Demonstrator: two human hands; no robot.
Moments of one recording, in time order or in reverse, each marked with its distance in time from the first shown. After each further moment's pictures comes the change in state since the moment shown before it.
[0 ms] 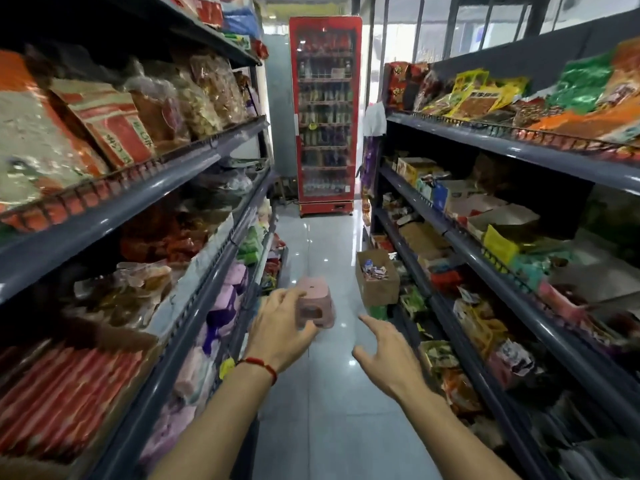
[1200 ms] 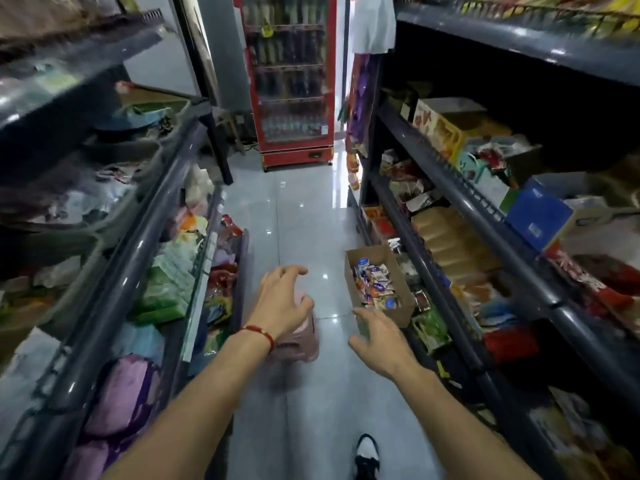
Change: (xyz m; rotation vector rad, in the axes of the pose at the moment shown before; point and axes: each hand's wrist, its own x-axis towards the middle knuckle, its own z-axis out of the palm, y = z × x) left_hand 0.692 -0.125 0.264 -0.048 -0.320 -0.051; right_hand 0.694 0.143 0.090 -0.089 -0.238 0.169
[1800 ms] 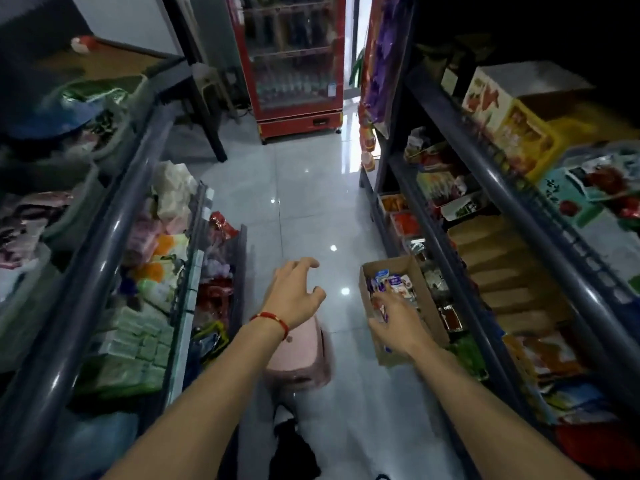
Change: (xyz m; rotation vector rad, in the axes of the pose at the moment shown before) left_hand 0.318 -0.050 0.030 -0.043 -0.170 -0.079; right_hand 0.318 0.026 -0.038 0.043 -0.085 0.159
